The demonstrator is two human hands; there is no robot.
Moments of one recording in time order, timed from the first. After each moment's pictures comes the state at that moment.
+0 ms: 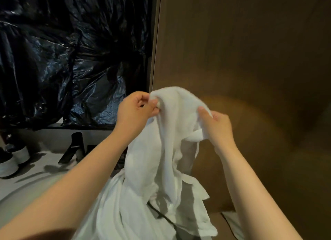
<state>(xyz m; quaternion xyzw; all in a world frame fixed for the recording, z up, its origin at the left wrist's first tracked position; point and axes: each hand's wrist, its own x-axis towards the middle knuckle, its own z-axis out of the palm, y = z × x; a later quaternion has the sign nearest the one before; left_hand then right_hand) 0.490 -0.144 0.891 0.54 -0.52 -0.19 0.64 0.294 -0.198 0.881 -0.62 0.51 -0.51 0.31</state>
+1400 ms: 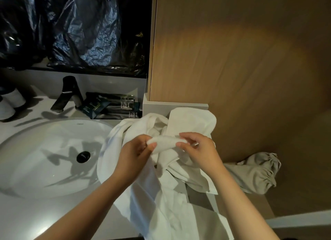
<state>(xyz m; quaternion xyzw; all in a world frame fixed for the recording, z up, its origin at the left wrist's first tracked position) 0.467 -0.094 0.669 0.65 -0.53 -0.26 0.47 0.271 -0.183 0.680 -0.73 0.50 -0.28 0.38</state>
